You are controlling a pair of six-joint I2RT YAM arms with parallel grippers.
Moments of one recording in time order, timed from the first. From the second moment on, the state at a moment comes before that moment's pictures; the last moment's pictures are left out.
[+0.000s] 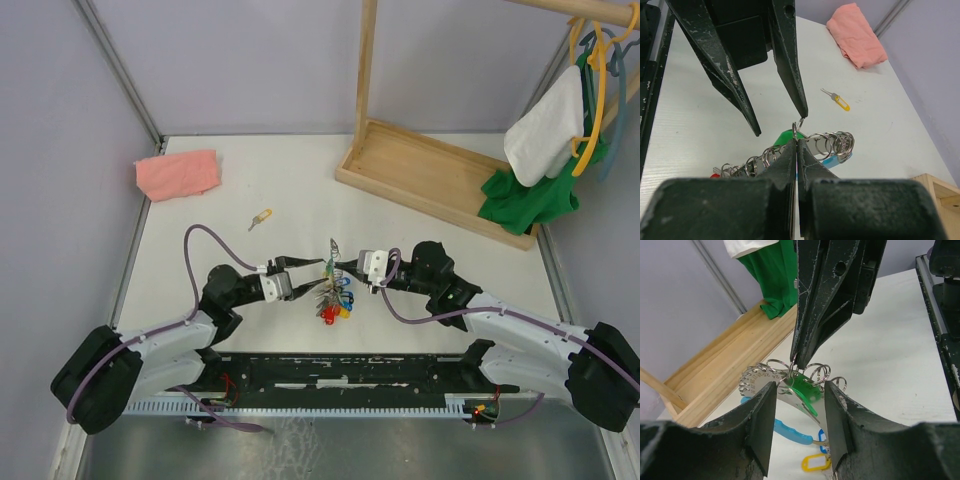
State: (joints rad) left arm -0.67 1.02 0.19 1.02 0.67 0.32; right arm 0.81 1.04 0.48 0.47 -0.51 -0.48
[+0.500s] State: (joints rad) left arm -0.67 1.12 0.24 1.04 0.71 0.32; right arm 0.81 1.04 0.48 0.47 -0.54 -0.46
